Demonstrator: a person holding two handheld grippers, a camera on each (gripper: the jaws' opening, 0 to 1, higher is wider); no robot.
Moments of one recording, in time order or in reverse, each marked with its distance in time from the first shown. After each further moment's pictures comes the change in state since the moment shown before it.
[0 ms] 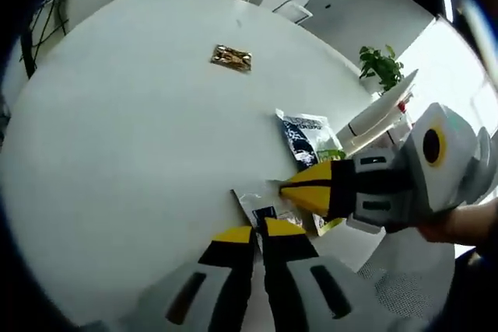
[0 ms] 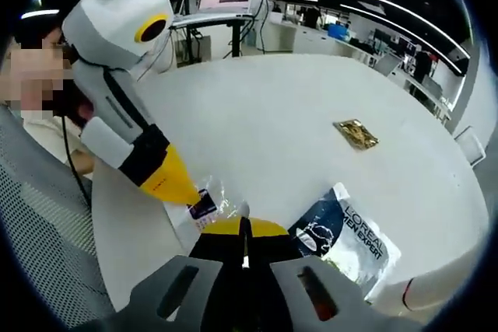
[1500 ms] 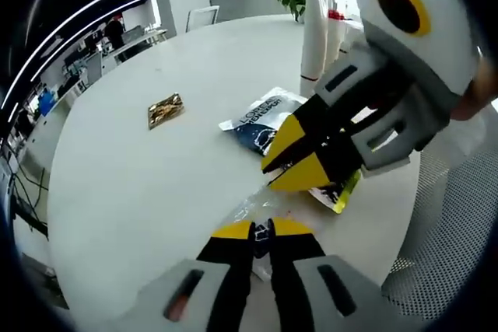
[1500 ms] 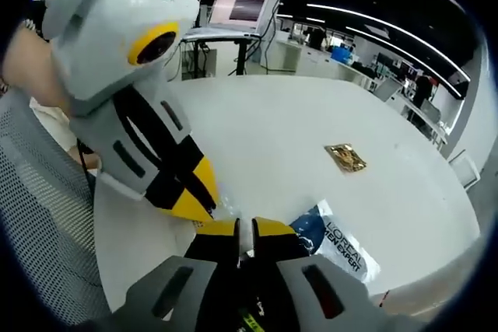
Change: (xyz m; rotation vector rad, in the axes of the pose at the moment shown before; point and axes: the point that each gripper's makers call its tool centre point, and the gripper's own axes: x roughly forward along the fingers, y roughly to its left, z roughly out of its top) left arm 0.020 -0.016 0.015 0.674 -0.021 0.090; right arm -0.018 -0.004 0.009 -0.110 -0.101 -0.021
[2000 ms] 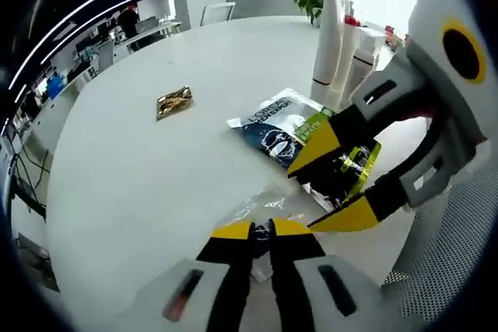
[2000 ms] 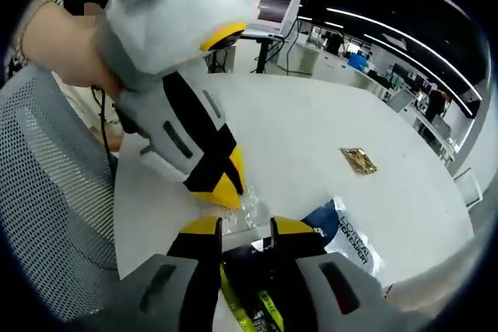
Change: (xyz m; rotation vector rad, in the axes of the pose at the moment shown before) left arm -0.002 -0.002 0.002 -0.070 0.010 0.027; right arm -0.009 0.023 -0.011 -0.075 0.019 0.066
